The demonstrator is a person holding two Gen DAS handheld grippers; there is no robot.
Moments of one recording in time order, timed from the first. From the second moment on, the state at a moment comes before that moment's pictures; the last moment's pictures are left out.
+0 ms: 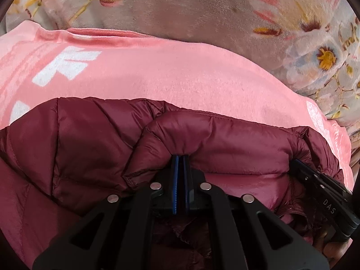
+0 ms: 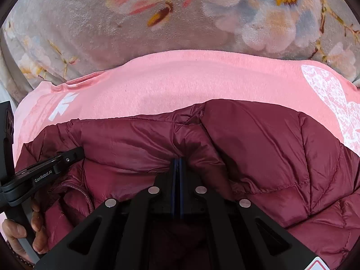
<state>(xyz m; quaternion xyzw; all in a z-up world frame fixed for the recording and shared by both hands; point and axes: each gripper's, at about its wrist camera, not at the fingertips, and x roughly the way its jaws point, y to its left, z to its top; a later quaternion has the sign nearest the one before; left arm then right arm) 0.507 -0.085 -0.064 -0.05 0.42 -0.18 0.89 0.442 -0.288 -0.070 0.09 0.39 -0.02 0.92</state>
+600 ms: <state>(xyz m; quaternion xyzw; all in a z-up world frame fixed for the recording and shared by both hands) 0.508 -0.084 -0.066 -0.06 0.42 -0.18 0.89 0.441 -0.286 -0.070 0.09 0.39 -0.02 0.92</state>
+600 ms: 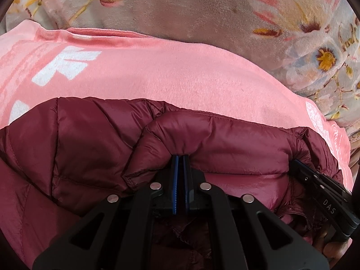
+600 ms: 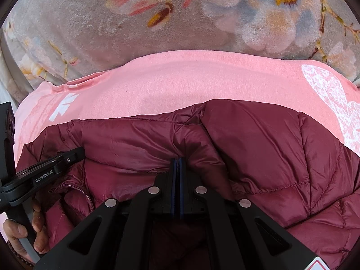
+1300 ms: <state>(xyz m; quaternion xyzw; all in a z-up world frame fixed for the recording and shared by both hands) 0.283 0.073 -0.014 -0.10 0.41 -0.20 0.89 0.154 -0.311 -0.016 0.15 0.36 0.01 0.92</state>
